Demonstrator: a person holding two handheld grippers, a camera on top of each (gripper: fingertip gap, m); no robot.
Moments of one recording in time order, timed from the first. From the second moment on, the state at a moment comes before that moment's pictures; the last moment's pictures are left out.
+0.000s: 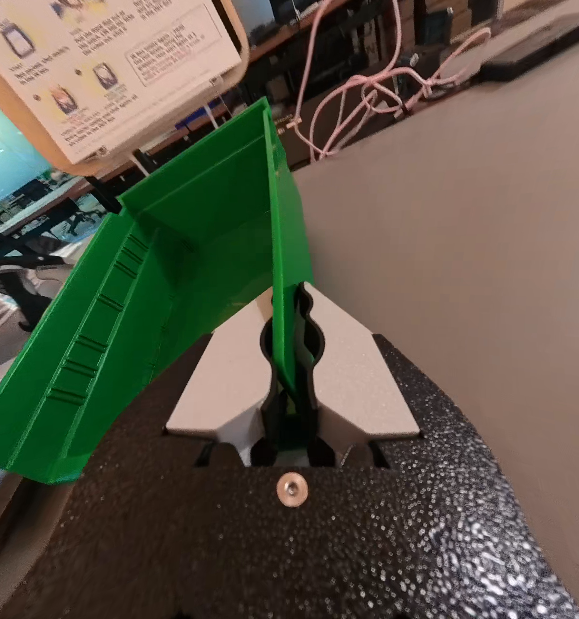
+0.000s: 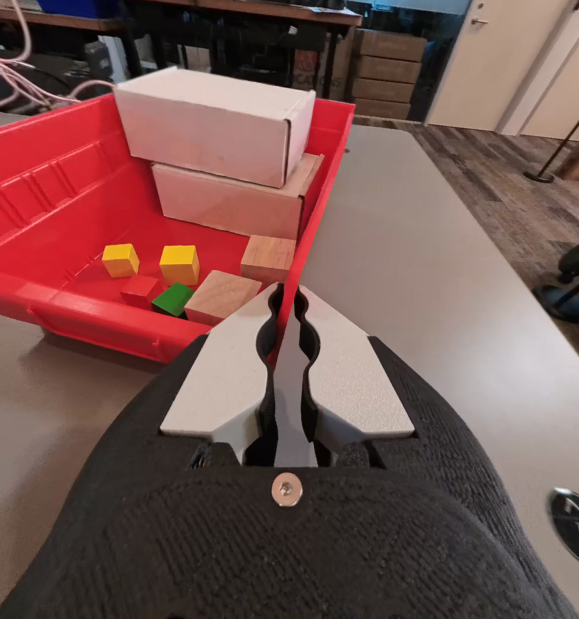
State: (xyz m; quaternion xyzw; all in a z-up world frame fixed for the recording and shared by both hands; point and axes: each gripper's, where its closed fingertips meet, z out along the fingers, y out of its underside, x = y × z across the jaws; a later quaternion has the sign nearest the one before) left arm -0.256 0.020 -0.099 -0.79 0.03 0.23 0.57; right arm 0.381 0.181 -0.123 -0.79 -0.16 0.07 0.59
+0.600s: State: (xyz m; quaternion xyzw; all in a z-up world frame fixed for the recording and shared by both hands) left arm -0.267 -0.016 -0.011 -0.70 0.02 0.25 0.67; right arm 0.149 0.158 -0.121 -0.76 -0.27 0.18 0.56
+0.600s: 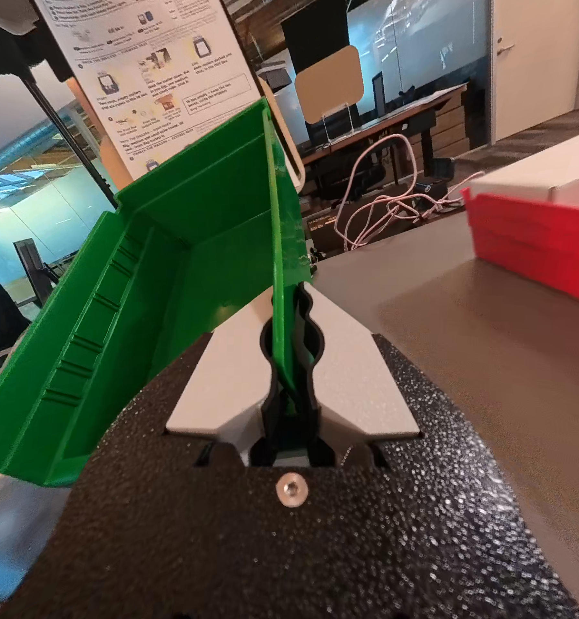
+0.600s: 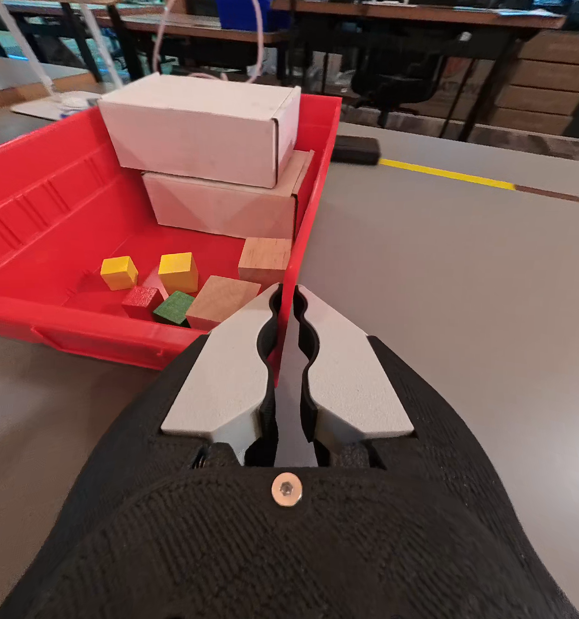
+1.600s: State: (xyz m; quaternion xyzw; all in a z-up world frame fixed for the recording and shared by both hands) left arm -0.213 -0.047 0.050 -0.63 0.09 0.21 0.75; right arm 0.008 0.074 -0.030 -0.53 -0.36 0.26 0.73
